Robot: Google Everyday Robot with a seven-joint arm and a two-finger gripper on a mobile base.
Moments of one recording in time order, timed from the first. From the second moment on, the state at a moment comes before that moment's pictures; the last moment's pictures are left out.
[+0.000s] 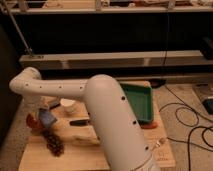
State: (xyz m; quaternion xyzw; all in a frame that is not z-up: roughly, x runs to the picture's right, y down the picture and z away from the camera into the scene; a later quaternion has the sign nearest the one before) arm -0.360 0.113 0.801 -0.05 -0.35 -0.88 0.32
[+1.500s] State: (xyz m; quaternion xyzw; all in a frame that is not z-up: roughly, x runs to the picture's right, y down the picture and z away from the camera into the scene) arm -0.447 0.117 0.789 0.00 -0.37 -0.90 0.23
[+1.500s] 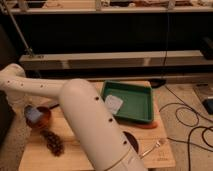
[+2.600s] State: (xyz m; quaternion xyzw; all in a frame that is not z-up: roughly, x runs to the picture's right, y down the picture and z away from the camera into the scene) arm -0.373 0.119 0.790 -0.04 -0.35 -0.89 0.28
